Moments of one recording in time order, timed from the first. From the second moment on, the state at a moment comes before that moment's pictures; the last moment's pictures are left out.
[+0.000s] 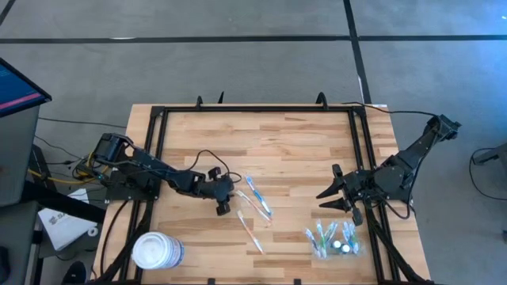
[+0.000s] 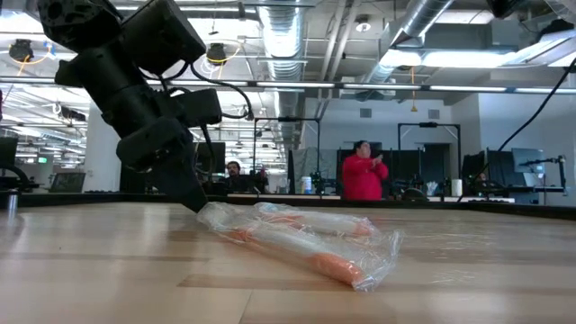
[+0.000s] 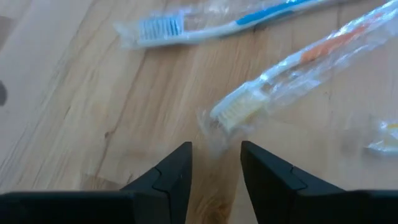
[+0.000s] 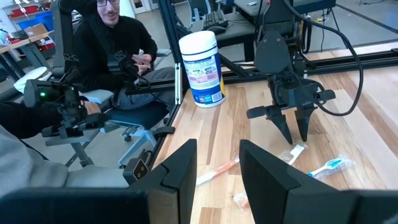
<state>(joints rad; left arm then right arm) -0.22 1.64 0.62 0.08 -0.33 -0.39 0.68 0.73 0.62 -0.13 0.42 0.33</state>
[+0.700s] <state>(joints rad) -0.22 1.64 0.63 0.12 -0.40 -0.36 0.68 0.73 0.62 -0.14 0.42 0.33</state>
